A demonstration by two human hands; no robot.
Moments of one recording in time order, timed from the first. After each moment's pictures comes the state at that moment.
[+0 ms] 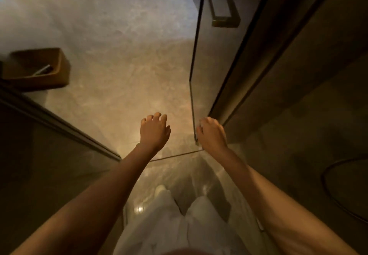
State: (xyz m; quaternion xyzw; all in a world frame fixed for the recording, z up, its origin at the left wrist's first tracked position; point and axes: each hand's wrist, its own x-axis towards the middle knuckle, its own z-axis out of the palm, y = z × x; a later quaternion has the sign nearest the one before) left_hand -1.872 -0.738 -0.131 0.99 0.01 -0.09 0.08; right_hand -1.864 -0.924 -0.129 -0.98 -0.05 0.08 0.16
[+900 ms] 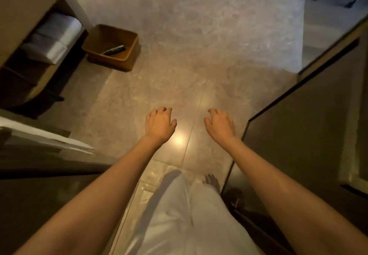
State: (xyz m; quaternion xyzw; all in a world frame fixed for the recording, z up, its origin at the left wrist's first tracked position) left_hand -1.562 -0.519 -0.150 0.94 0.28 -0.11 0.14; right_hand -1.456 -0.681 -0.155 -0.93 -0.27 0.19 0.13
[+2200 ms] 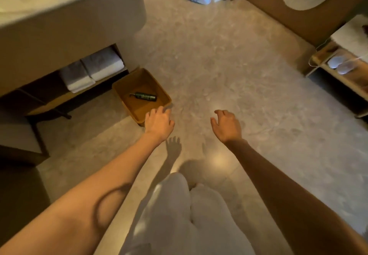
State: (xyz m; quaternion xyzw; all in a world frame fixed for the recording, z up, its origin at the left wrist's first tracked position) left_hand -1.008 -0.052 -0.139 0.83 0.54 -0.08 0.14; right_hand -0.807 -0.137 -0.146 -0.83 -0.53 0.16 0.07
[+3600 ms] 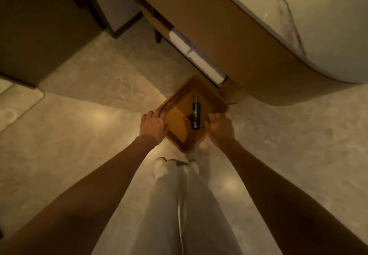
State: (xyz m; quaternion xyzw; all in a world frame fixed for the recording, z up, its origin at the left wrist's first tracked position) left_hand -0.975 0.318 -0.297 0.31 0.92 -0.01 0.26; right_hand -0.857 0.512 -0.298 -0.25 -0.94 0.15 -0.17
